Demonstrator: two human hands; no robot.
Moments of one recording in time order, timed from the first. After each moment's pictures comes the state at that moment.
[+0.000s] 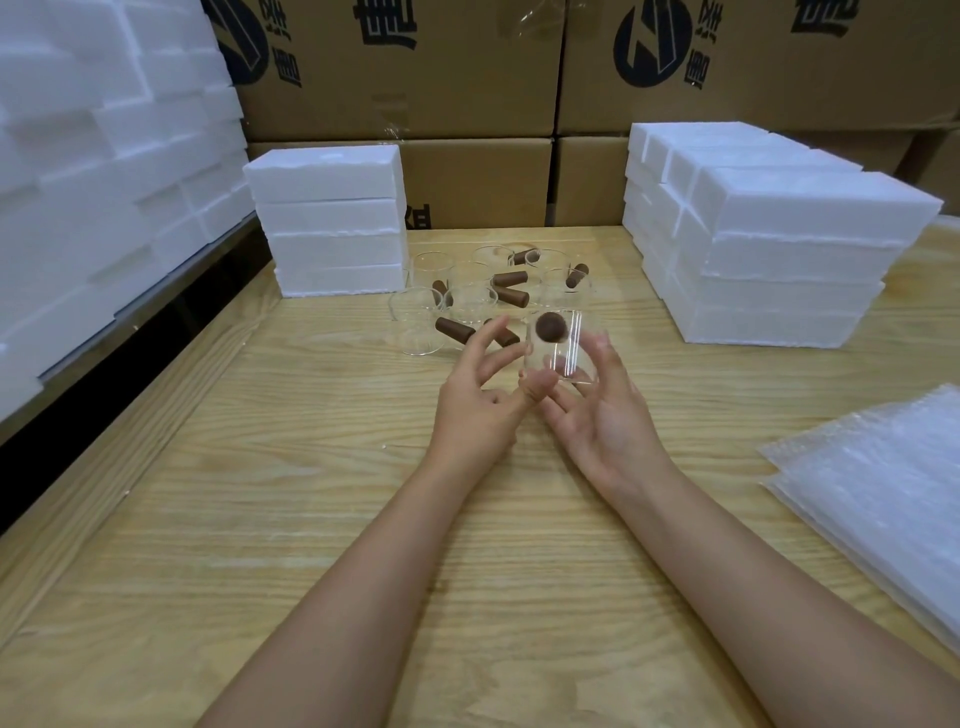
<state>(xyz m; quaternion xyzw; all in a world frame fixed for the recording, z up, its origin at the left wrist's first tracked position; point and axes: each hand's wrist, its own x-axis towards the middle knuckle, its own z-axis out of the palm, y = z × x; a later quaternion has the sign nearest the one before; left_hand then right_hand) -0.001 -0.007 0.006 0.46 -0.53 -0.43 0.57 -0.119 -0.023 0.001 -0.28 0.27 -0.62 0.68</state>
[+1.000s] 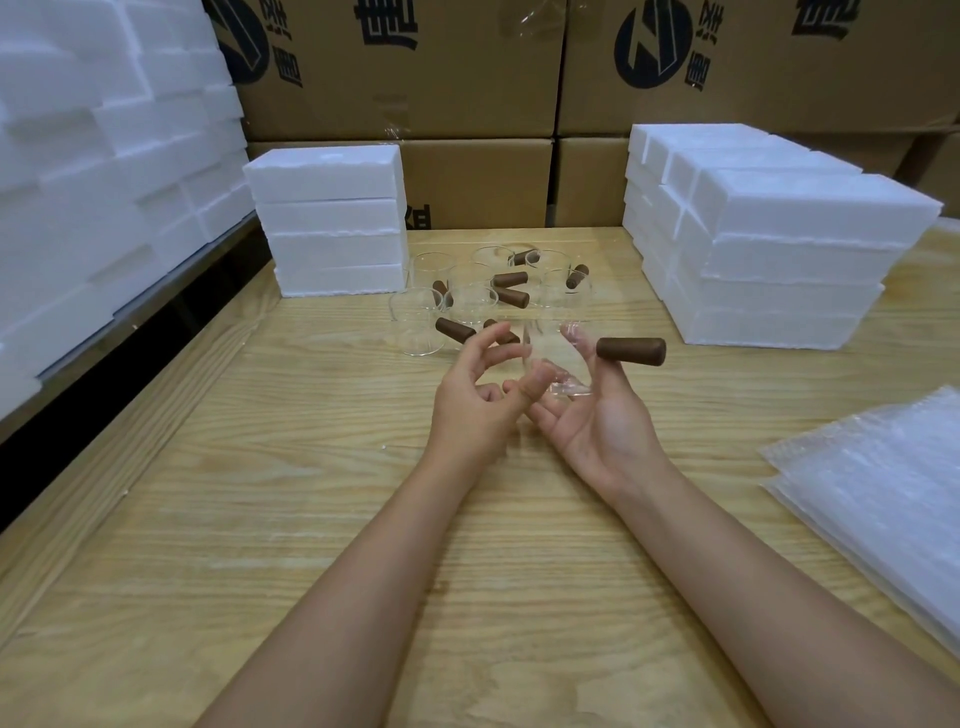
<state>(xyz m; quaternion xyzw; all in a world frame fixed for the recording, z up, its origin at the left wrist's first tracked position) 0.000 -0.008 0.005 0.45 -0.53 -0.42 0.59 -0.118 -0.022 0.005 -0.24 0.23 -0.58 0.74</state>
